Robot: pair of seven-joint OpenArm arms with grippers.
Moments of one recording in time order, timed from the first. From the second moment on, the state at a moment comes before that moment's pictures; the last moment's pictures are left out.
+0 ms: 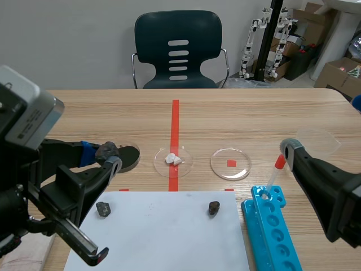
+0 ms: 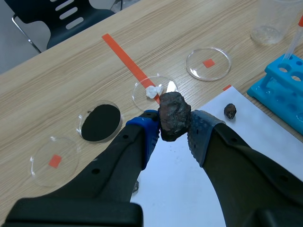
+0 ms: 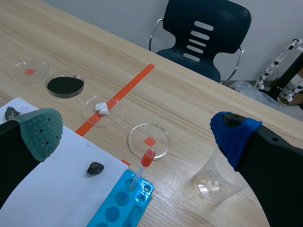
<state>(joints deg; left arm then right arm) 40.4 -38.0 14.4 130.2 -9.7 0.4 8.9 -59.0 29.8 18.2 129.1 14.5 18.3 12.9</state>
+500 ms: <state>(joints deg) 40.4 -37.0 14.4 130.2 -13.7 1.5 20.0 -59.0 29.8 18.2 129.1 14.5 18.3 12.9</state>
